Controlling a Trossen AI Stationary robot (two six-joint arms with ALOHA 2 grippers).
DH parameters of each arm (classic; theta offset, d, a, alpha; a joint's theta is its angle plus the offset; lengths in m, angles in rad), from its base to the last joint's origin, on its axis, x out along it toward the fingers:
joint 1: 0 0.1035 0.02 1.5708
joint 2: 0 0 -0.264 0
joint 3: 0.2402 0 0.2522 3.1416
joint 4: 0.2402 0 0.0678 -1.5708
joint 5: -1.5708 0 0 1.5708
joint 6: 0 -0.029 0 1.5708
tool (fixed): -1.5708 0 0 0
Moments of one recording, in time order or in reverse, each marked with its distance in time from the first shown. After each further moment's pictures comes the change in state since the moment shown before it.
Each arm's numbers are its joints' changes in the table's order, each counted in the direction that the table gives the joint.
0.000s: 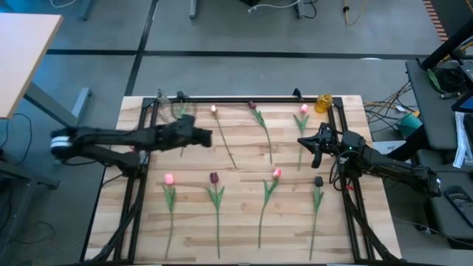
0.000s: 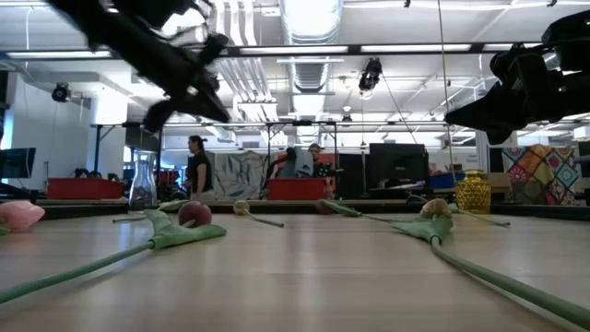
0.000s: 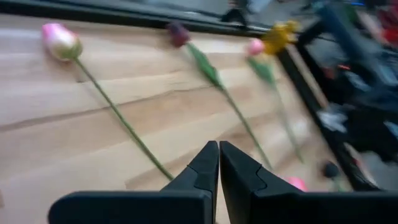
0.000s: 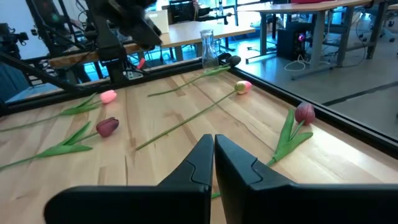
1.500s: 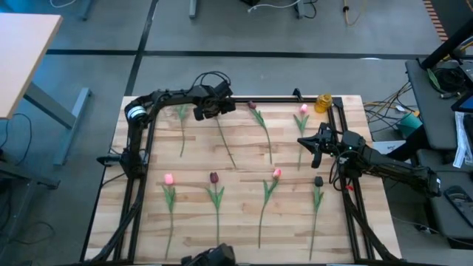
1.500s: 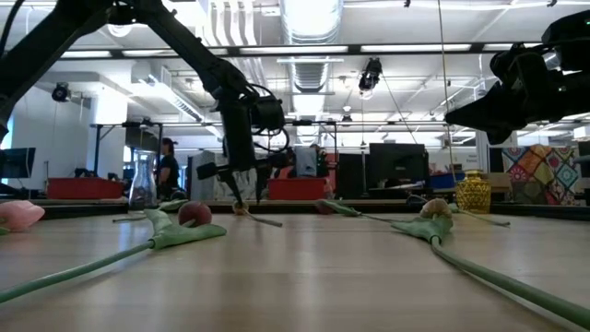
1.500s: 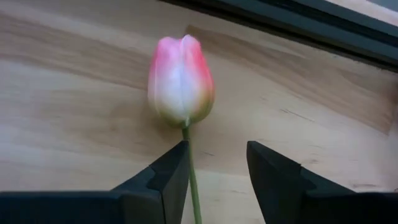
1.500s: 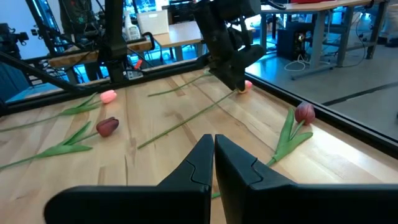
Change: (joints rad) left arm 0.442 -0.852 0.772 0.581 0.199 0.186; right arm 0.000 0.000 0.000 0.000 0.000 0.000
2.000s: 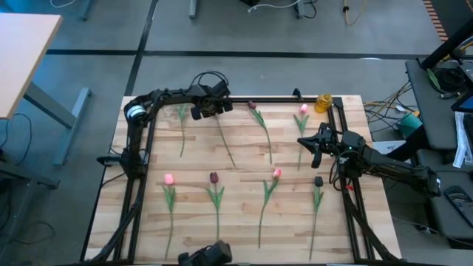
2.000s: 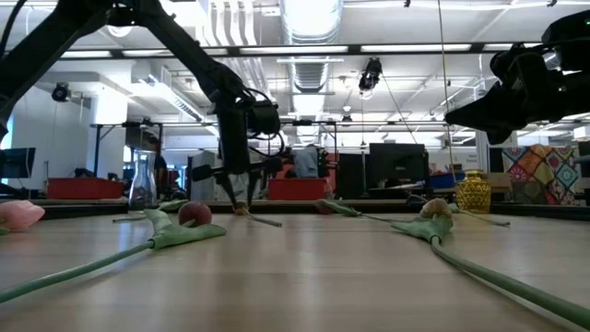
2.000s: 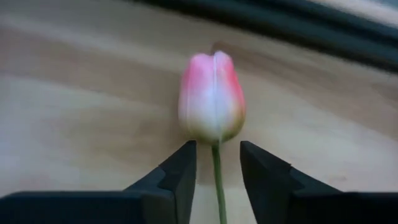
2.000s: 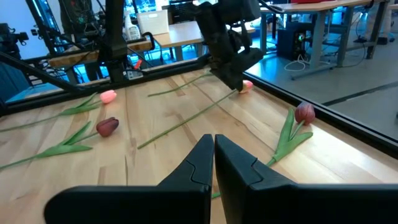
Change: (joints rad) left arm 0.028 0.000 -0.022 -0.015 -0.033 -0.058; right arm 0.000 0.000 0.000 0.000 0.000 0.000
